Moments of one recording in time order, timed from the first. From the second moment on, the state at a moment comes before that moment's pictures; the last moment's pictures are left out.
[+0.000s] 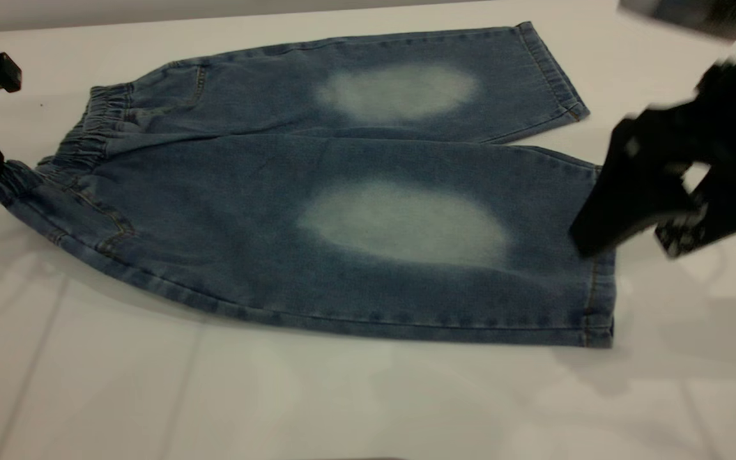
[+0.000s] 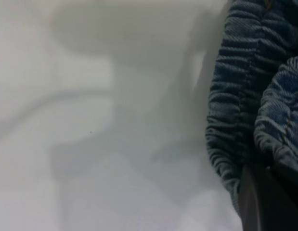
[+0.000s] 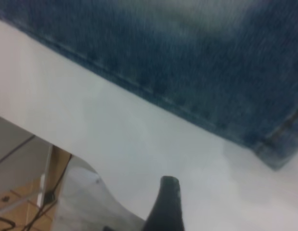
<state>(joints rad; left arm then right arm) 0.11 1.88 -0.97 -0.21 0.34 0.02 0.23 1.68 -0.63 0.94 0.53 -0.76</state>
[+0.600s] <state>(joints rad) 0.11 1.88 -0.97 -0.21 0.34 0.03 0.33 1.88 -0.64 0.96 0.41 -0.77</state>
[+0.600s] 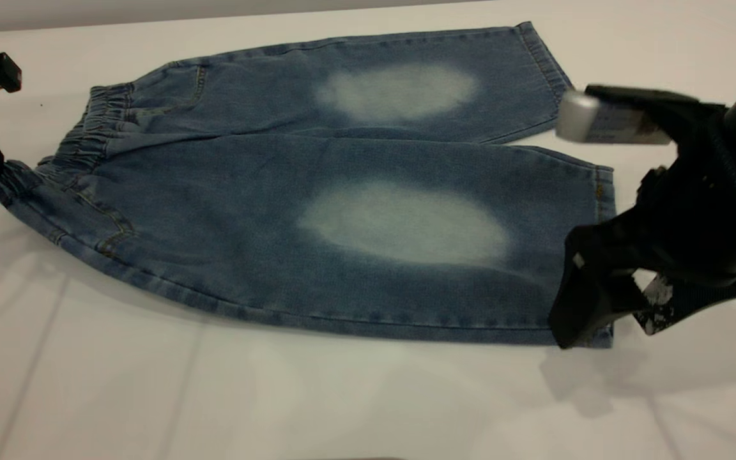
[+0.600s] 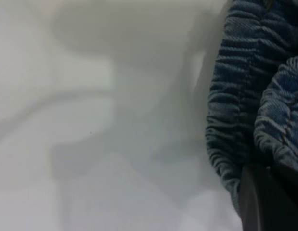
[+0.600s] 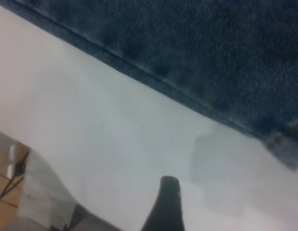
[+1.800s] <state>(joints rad) 0.11 1.88 -0.97 -0.21 0.34 0.03 0.39 1.97 -0.64 1.03 0.26 -0.86</state>
